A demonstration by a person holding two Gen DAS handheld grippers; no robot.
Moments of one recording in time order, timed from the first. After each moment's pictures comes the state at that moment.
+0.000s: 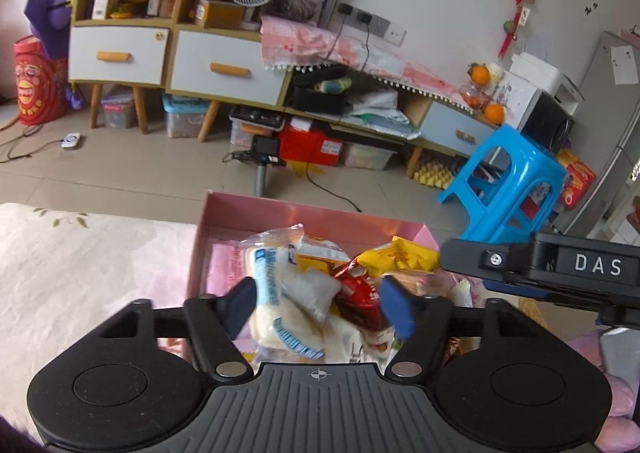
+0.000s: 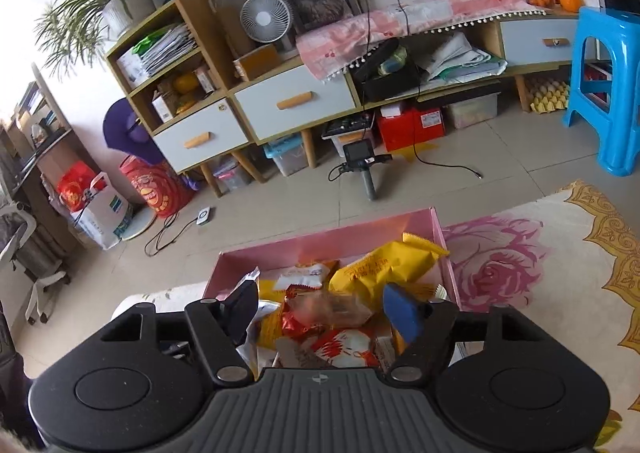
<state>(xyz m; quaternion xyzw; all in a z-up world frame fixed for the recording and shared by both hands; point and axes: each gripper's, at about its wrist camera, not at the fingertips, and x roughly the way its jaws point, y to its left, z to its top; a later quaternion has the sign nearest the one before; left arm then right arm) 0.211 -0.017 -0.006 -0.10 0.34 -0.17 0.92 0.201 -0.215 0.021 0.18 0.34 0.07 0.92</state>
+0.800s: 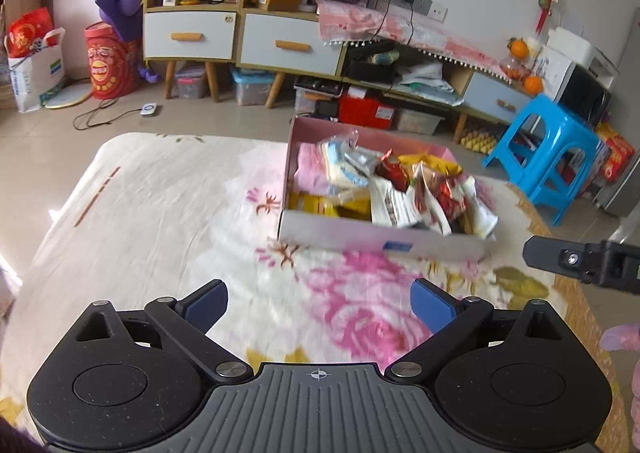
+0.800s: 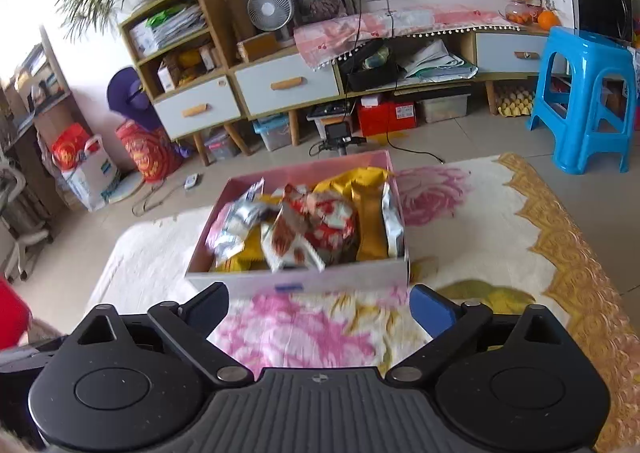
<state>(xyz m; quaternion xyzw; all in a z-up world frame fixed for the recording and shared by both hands) 0.067 0.013 0.021 -0.07 0.39 -0.08 0.92 0.072 -0.202 0.039 0.12 0.36 0.04 0.92</state>
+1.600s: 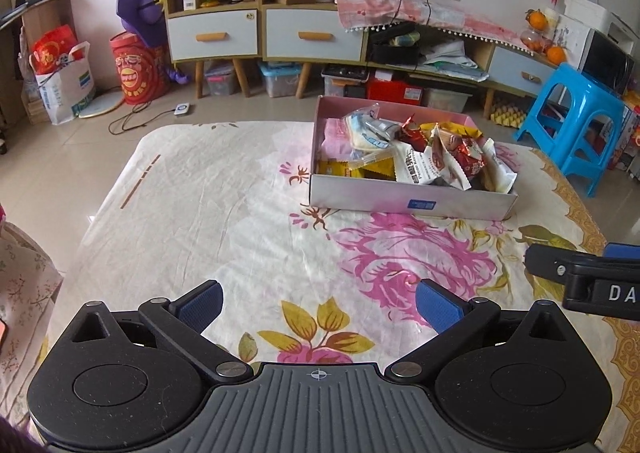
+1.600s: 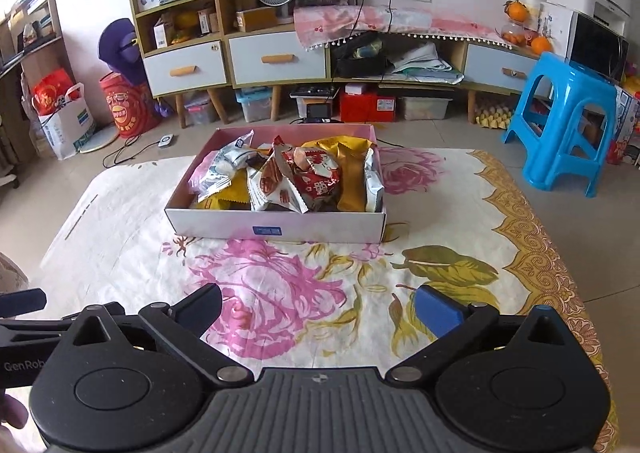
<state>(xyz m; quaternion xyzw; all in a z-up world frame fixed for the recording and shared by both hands) 0.030 0.002 0.017 -0.01 0.40 -0.03 0.92 0.036 -0.178 0.020 0.03 0.38 0.01 0.93</state>
